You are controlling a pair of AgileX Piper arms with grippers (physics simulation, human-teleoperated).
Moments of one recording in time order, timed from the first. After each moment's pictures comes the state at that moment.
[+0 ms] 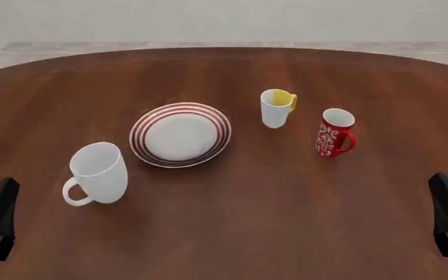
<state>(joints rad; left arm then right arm) 0.00 0.03 -0.03 -0.02 0.00 0.01 0.07 -0.05 -0.04 0.00</state>
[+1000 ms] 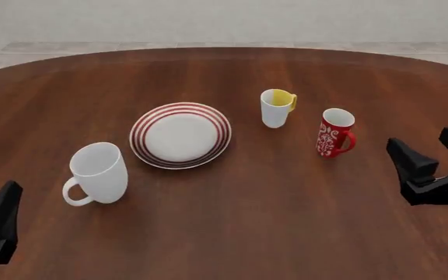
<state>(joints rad) 0.00 0.01 -0.01 -0.01 -0.01 0.15 0.54 -0.28 -0.07 -0.12</state>
